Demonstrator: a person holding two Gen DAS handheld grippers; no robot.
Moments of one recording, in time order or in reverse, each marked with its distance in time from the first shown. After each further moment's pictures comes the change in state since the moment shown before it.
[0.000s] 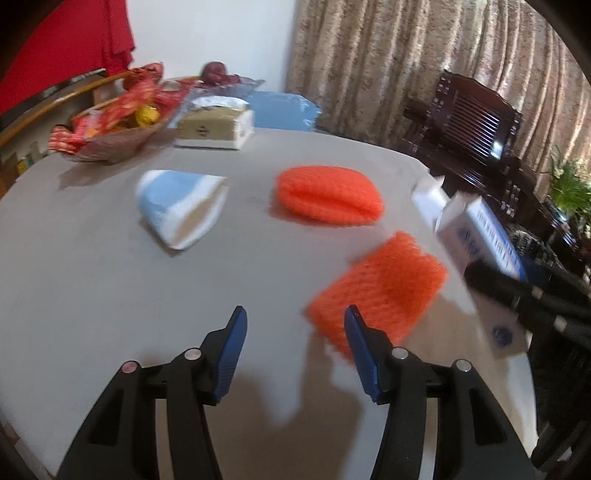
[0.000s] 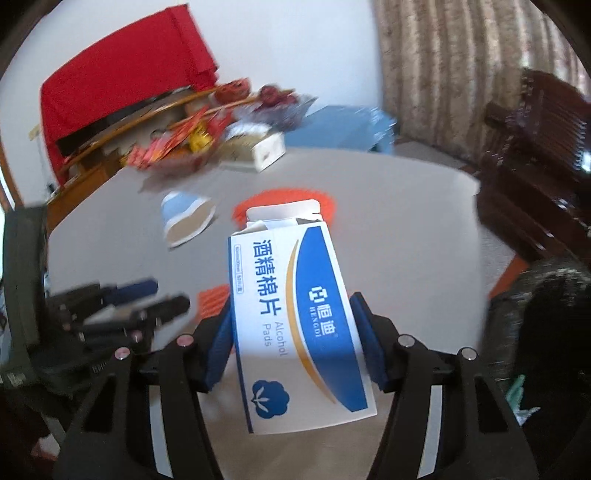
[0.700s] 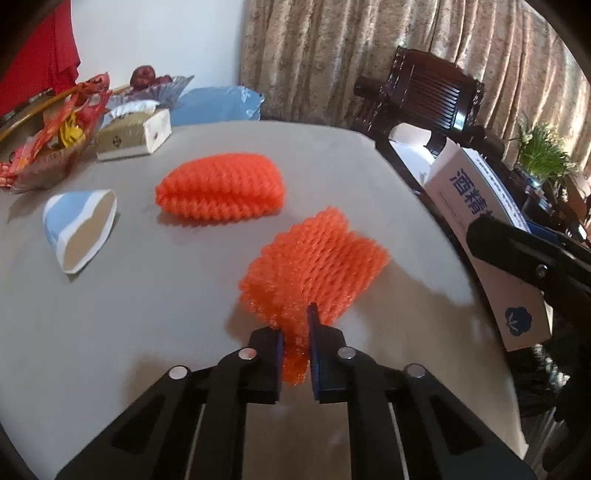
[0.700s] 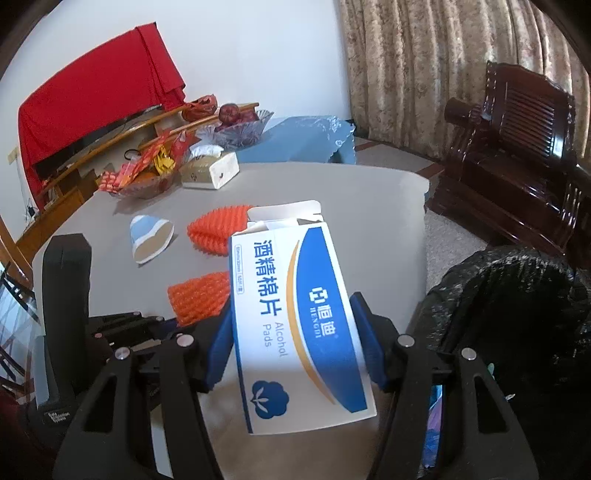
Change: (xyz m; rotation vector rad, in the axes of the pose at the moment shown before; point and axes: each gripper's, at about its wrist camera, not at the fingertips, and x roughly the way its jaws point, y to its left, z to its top) left arm 0.028 -0.070 0.004 0.116 0.026 -0.103; right arm -0.029 -0.039 -0.002 0.069 -0.032 -0.061
